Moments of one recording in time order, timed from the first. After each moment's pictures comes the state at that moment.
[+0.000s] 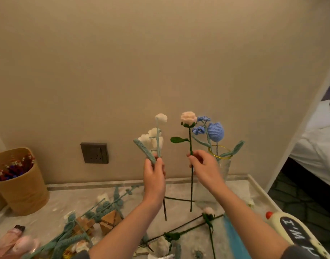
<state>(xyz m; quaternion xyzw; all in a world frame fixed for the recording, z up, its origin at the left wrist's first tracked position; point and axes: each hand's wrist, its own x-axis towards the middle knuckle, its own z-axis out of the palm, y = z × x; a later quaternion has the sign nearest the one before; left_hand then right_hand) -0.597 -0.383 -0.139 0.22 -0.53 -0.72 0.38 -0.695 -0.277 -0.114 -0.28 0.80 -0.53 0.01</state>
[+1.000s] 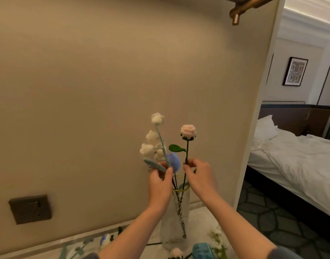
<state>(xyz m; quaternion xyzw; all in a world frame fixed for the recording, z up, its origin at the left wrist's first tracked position) -0.722 -0.315 -0.089 0.11 -0.64 -0.68 0.35 -0.785 -0.205 -0.068 -0.19 0.87 -0.42 -0.17</state>
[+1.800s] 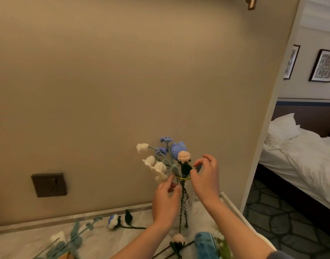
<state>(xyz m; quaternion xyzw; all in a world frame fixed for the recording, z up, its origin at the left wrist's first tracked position) -0.696 -0.293 -0.157 0.19 -0.77 -0.53 0.29 -0.772 -0.202 -0.106 -0.19 0.82 -0.49 -0.21</state>
